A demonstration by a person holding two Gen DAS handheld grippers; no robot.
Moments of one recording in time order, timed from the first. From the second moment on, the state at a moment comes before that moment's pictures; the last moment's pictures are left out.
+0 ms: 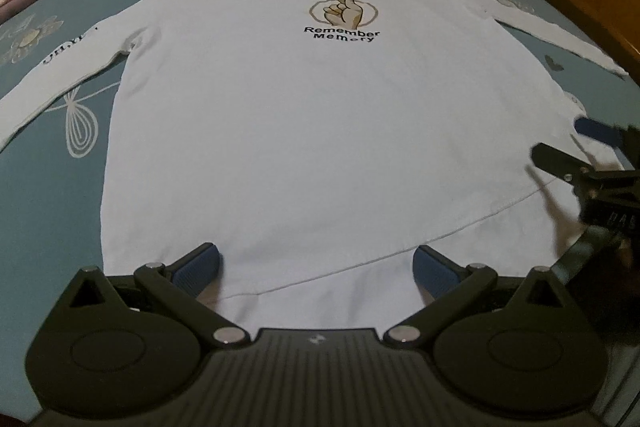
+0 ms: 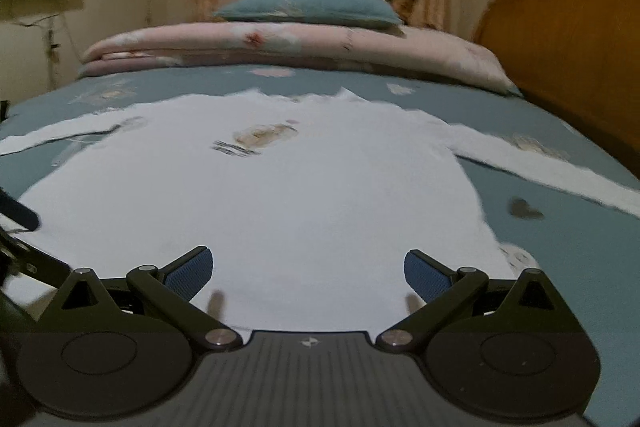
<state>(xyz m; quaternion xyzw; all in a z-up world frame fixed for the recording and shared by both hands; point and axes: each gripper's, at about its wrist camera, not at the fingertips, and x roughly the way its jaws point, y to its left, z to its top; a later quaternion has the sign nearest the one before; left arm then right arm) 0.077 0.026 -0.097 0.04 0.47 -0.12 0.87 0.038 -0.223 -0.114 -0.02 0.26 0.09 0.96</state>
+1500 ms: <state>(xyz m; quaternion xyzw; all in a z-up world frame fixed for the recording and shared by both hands) 0.077 0.022 -0.098 0.03 0.47 -0.09 0.88 0.120 -0.315 -0.105 0.18 0.29 0.09 0.94</state>
